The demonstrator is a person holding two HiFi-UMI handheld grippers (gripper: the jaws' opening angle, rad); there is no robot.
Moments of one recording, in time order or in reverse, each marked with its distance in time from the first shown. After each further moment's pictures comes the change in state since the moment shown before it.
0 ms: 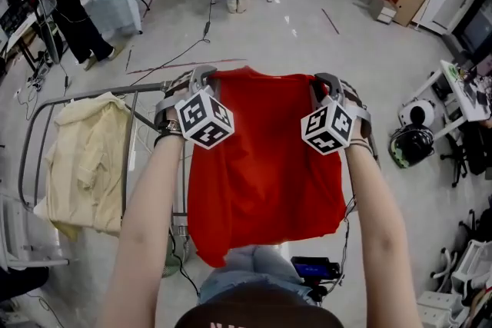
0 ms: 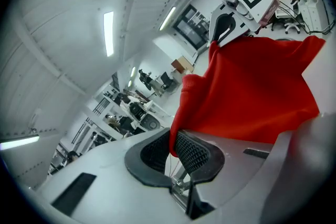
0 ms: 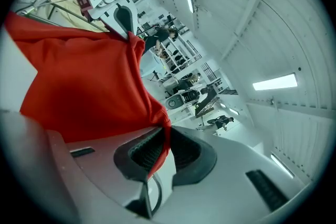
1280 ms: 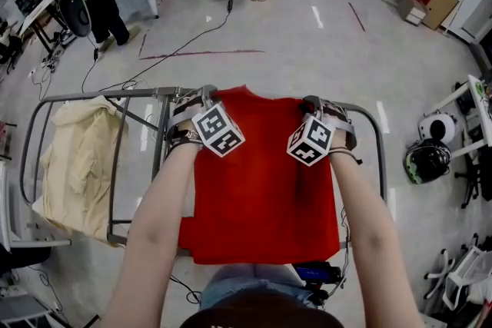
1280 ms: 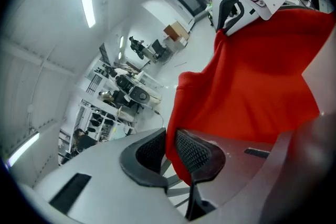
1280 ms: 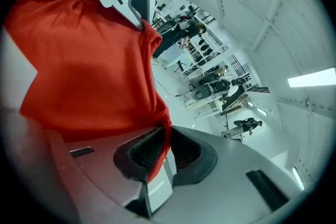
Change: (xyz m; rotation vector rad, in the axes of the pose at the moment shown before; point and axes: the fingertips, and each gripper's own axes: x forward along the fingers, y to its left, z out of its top) left arm 0.112 -0.069 -0.073 0.036 0.365 -0.075; right arm 0.133 0.100 -0.058 -0.109 0.059 0.282
